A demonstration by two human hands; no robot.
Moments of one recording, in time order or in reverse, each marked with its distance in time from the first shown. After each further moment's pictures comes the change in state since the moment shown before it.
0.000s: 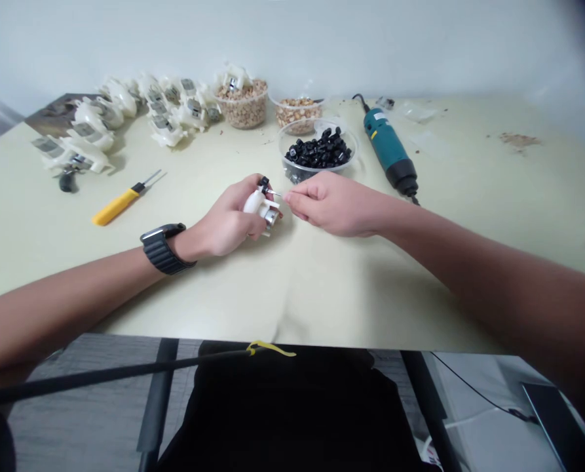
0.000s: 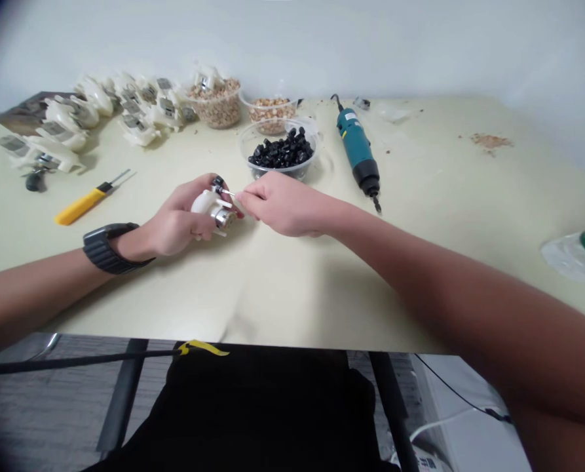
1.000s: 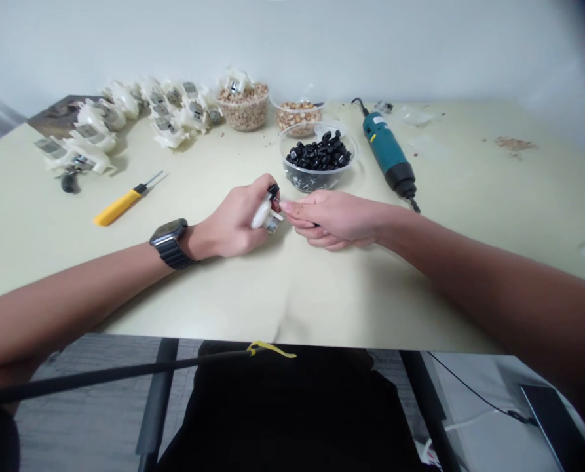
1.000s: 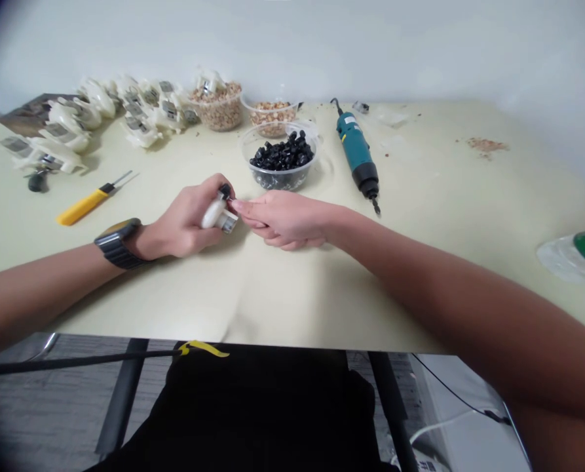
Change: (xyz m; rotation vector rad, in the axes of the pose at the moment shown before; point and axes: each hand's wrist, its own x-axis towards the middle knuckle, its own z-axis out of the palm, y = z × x) left_hand 0.004 -0.002 -0.005 0.340 -0.046 0.317; right_hand -0.007 0.014 0.006 0.405 -0.339 0.095
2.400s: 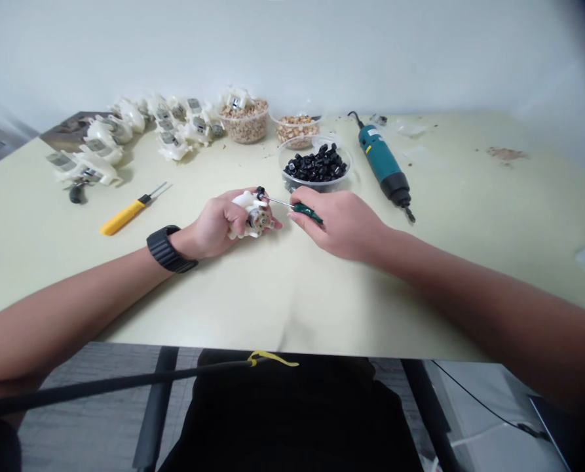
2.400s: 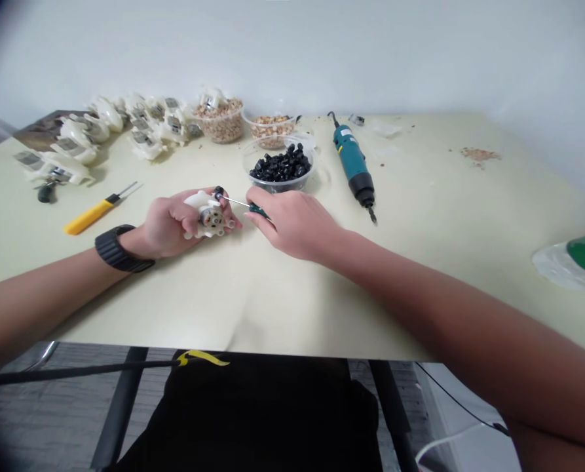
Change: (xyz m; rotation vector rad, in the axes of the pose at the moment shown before) left_hand 0.003 -0.016 -0.004 -0.751 0.005 -0.385; right_hand -0.005 0.020 0.002 -0.959 0.650 -0.341
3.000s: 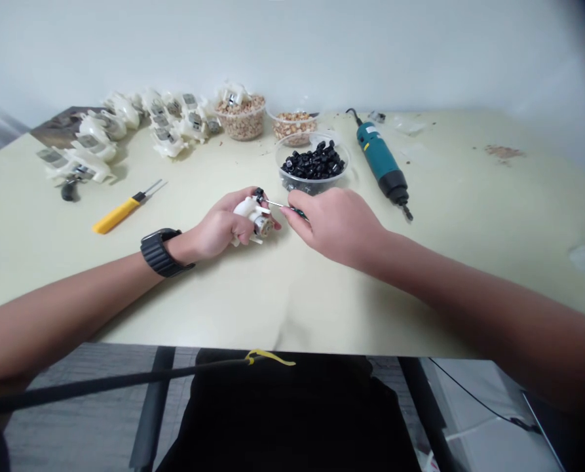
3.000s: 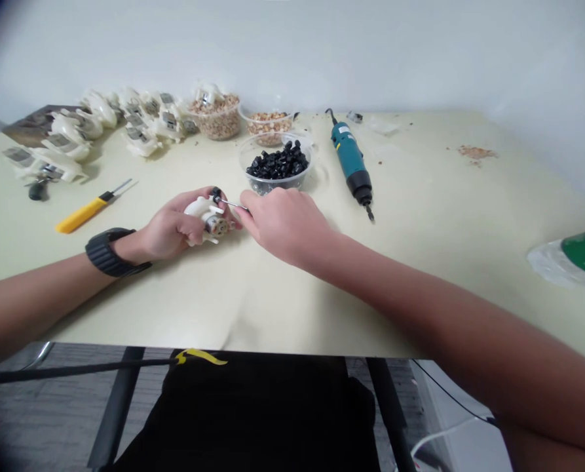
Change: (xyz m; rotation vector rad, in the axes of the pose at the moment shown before) left_hand -0.006 0.001 0.003 0.172 -0.034 0.044; right_hand 0.008 -0.030 -0.009 -0.239 -0.107 0.174
